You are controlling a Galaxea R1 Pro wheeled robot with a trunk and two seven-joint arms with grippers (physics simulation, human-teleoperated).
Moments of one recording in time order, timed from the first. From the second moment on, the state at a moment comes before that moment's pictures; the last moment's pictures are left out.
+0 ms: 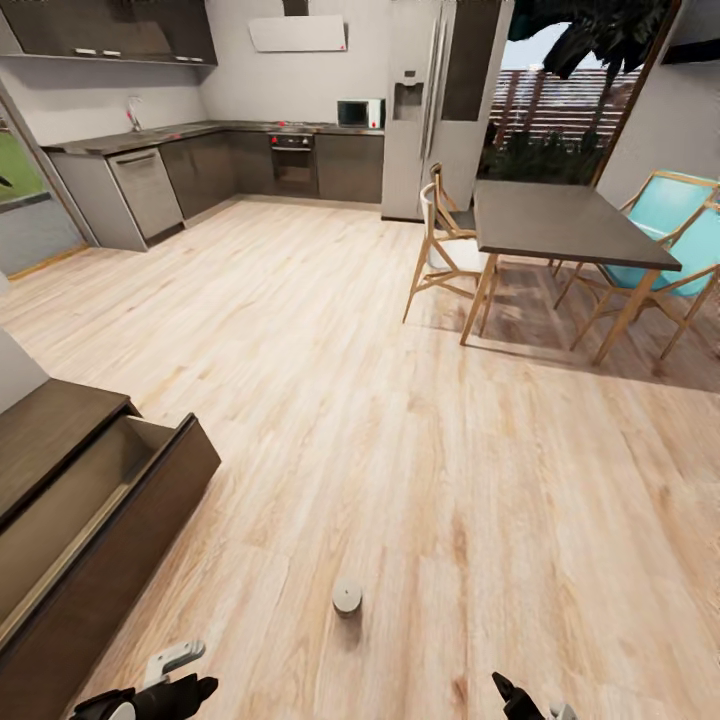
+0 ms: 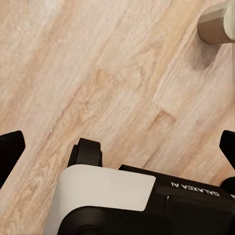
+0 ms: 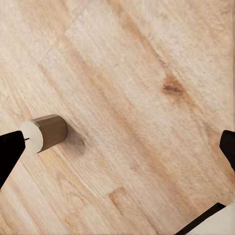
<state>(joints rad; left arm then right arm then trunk) -0.17 0.30 -0.25 -0.94 0.80 0.51 0.13 -0.44 -0.10 0.07 0.02 -1.09 -0.11 0.43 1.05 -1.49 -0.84</state>
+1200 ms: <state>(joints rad) -0.17 0.30 -0.25 -0.94 0.80 0.51 0.13 -0.44 -0.10 0.07 0.03 -1.09 -0.12 0.42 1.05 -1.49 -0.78</state>
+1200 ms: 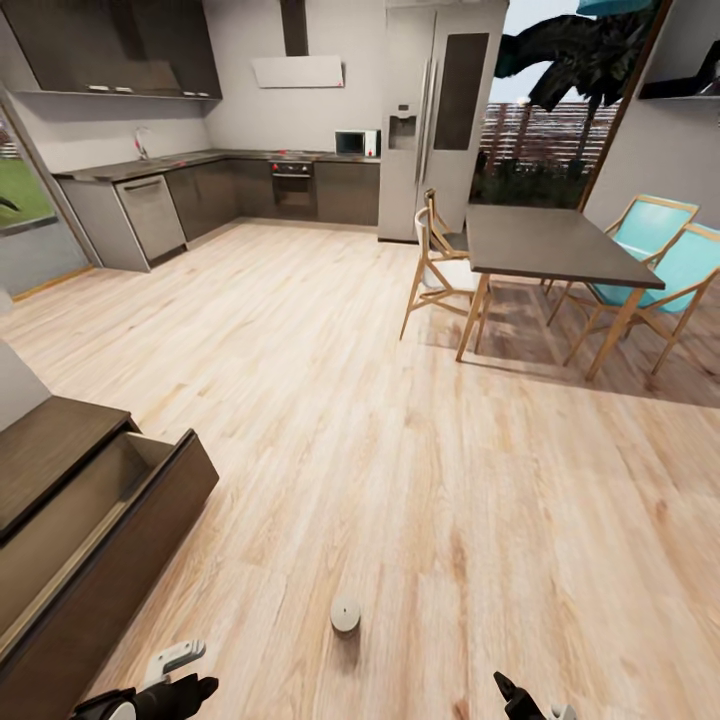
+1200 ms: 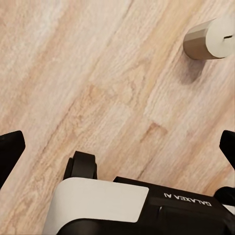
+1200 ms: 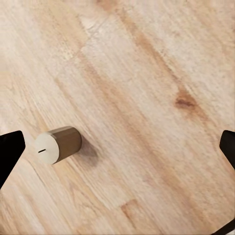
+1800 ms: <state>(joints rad) -0.17 0.30 -0.25 -0.94 0.80 0.51 0.13 -0.44 -0.10 0.07 0.03 -1.10 -0.12 0.39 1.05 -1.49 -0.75</state>
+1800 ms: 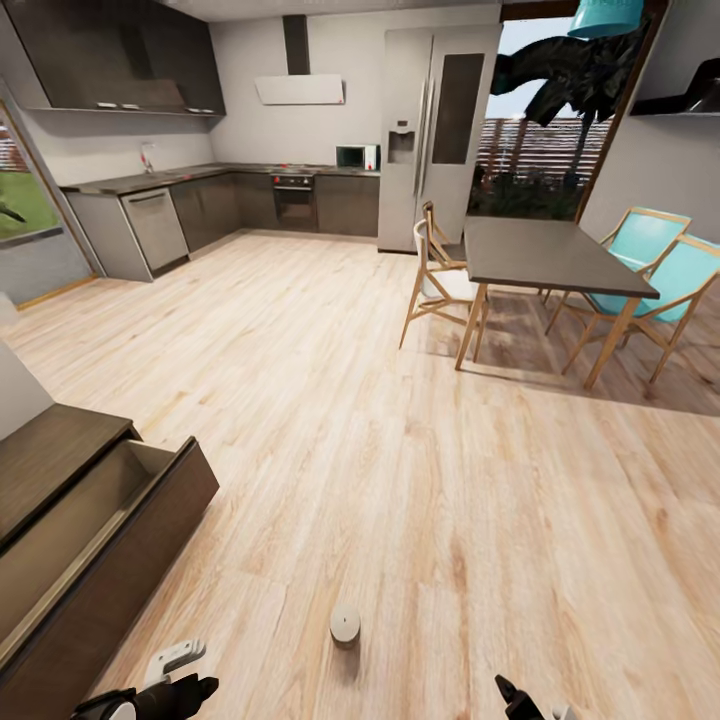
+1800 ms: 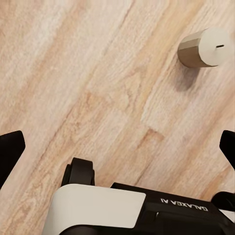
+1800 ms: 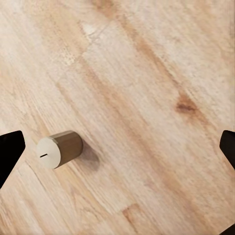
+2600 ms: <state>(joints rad) -0.17 0.30 -0.25 -0.94 0.80 0.51 0.13 -0.44 -0.10 0.07 0.03 -1.09 -0.16 0.38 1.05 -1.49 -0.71</state>
